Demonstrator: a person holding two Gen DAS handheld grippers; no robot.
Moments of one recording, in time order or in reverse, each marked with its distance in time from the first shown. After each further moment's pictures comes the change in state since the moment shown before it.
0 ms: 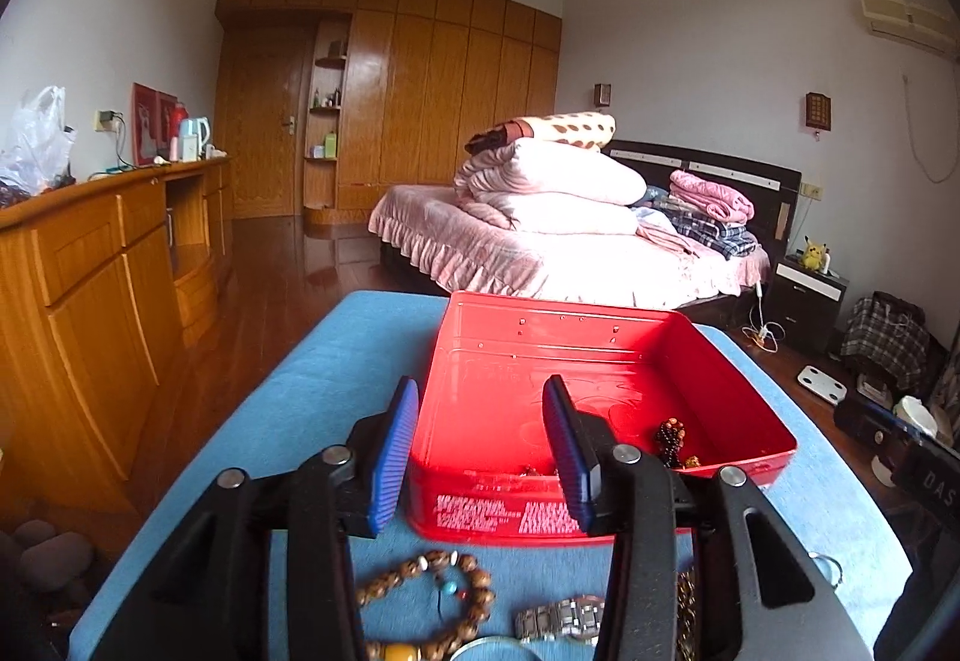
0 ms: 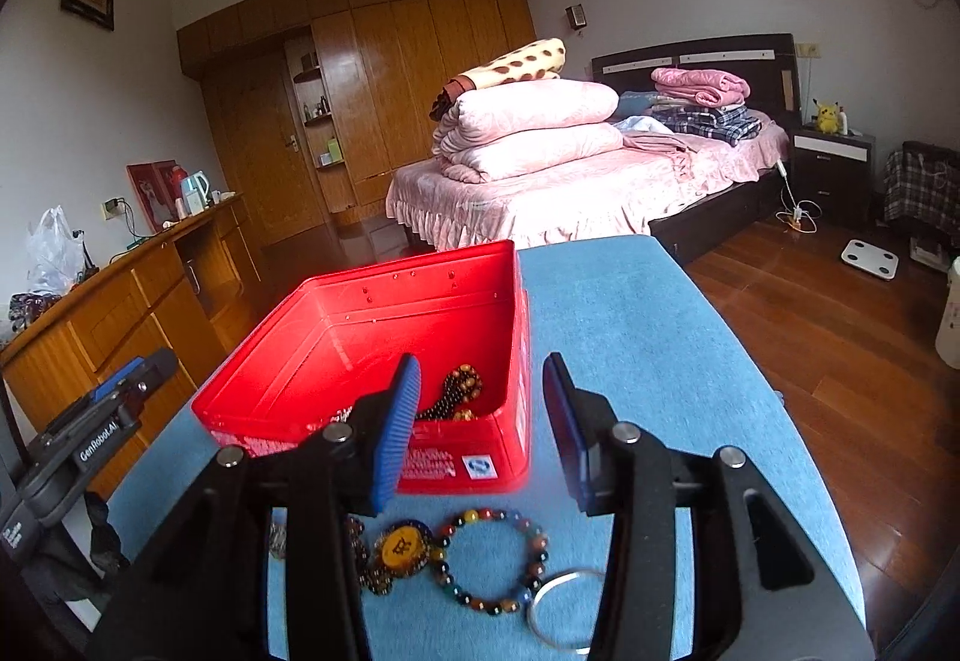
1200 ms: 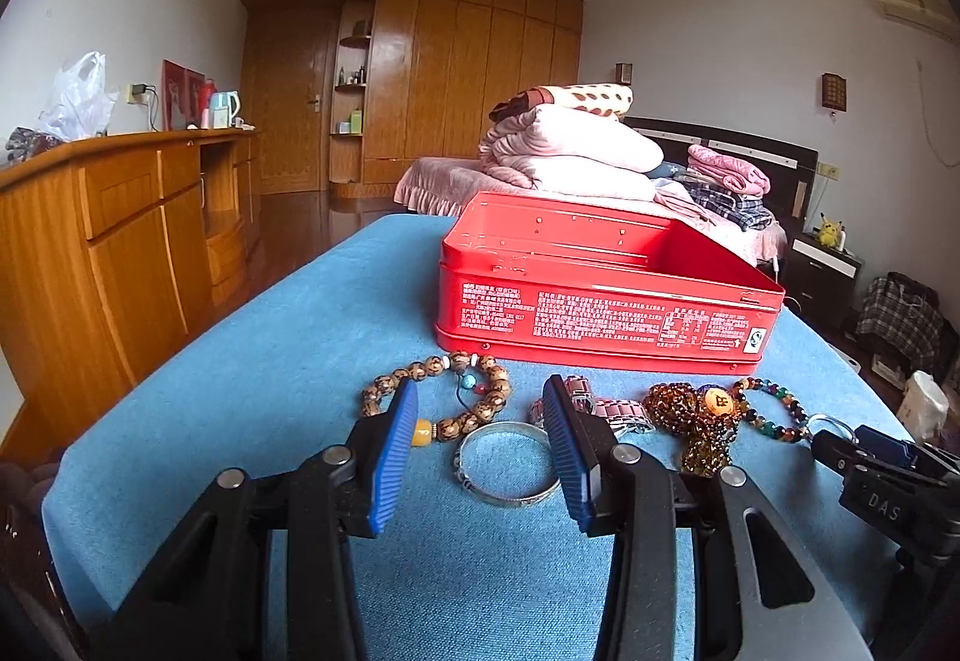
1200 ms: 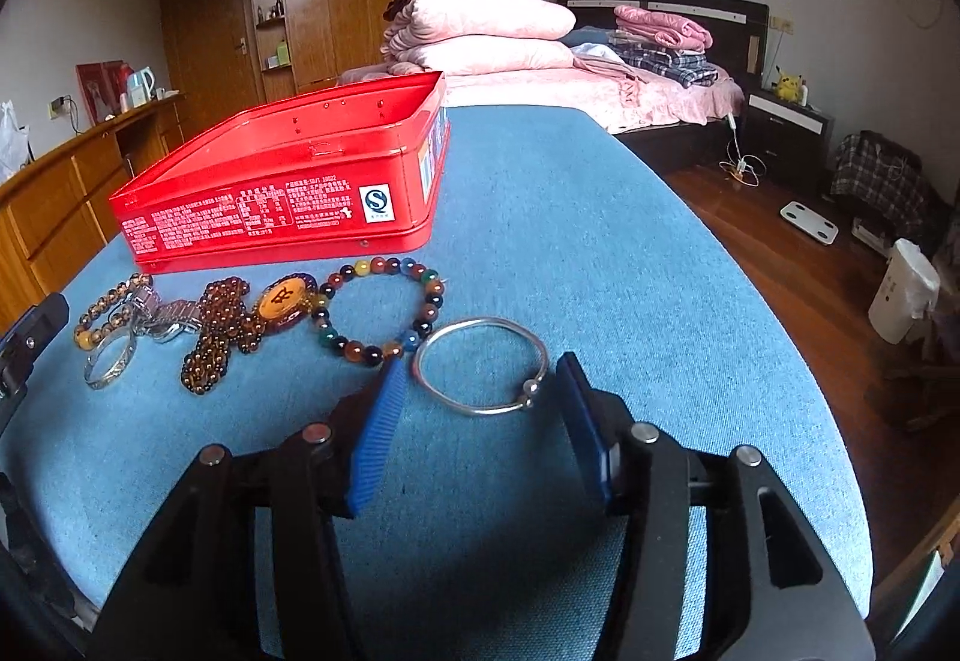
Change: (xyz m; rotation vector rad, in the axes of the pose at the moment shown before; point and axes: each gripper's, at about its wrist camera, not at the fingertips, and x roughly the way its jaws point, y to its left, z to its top) left arm -0.043 -0.001 -0.087 -0.009 0.057 0.062; right arm 0.000 -0.013 -0.094 -0.089 0.201 -0.185
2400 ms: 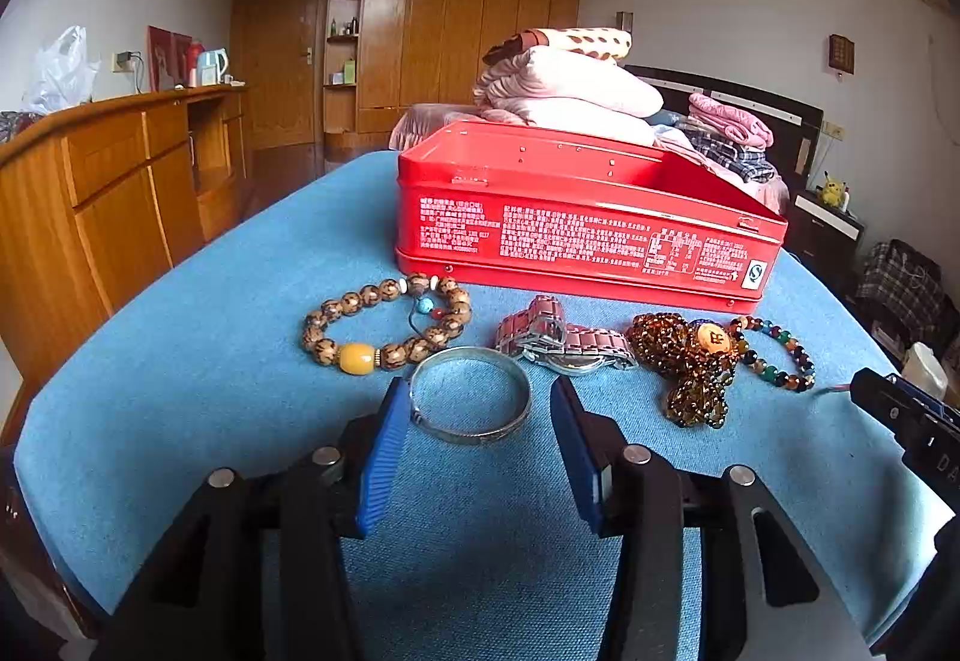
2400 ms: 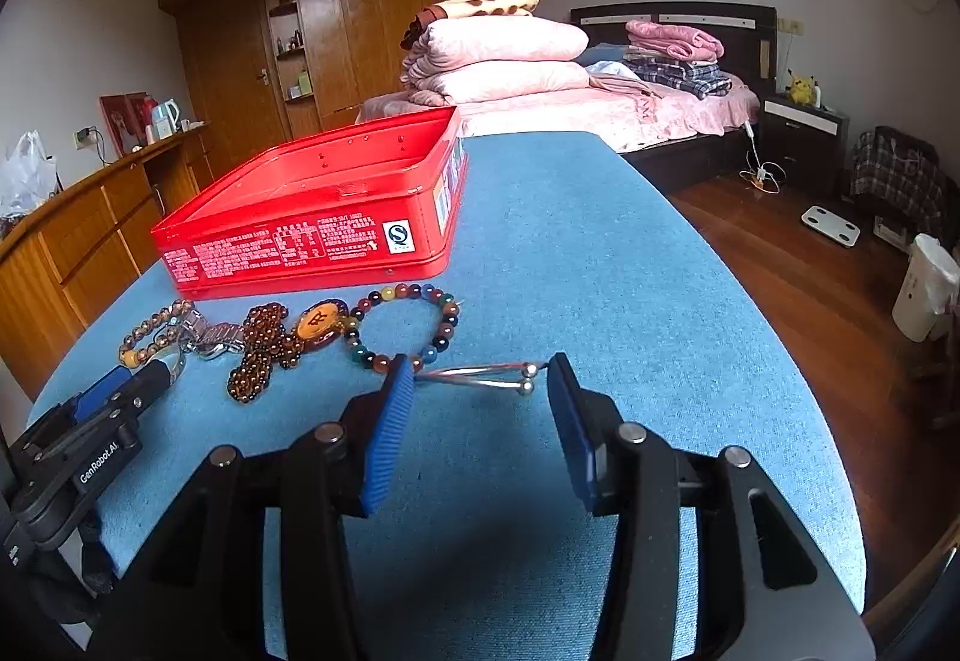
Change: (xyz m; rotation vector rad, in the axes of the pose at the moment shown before) left arm 0.018 -0.023 -0.020 0.014 0.145 0.003; right arm -0.022 -0.015 0.001 0.033 -0.060 0.084
